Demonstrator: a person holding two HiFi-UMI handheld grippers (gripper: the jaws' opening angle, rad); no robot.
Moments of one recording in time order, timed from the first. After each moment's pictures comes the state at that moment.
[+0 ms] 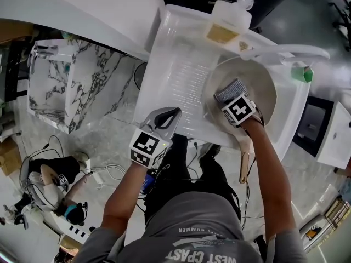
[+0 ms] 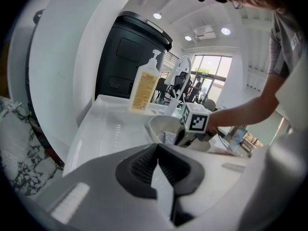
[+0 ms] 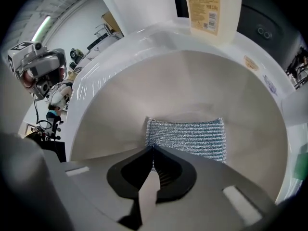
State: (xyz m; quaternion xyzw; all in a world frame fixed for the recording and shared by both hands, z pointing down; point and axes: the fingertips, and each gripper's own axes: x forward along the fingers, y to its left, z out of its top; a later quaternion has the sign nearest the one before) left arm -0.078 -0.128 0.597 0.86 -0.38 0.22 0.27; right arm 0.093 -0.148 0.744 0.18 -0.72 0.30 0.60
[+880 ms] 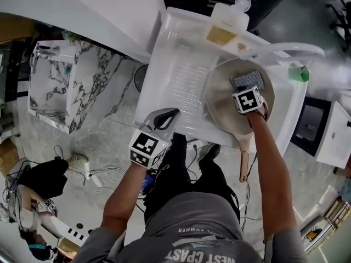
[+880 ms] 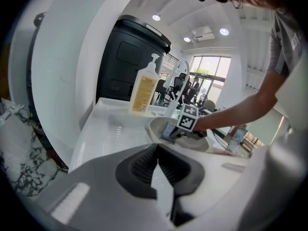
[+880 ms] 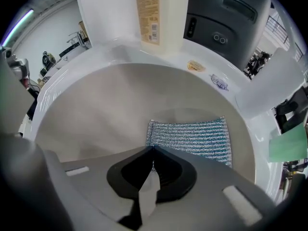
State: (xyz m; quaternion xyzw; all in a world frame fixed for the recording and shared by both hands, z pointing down) left arm -0.083 -0.123 0.586 0.86 -0.39 0.21 0.26; right arm 0.149 -0.220 0.750 0.35 -0.70 0.25 0.57
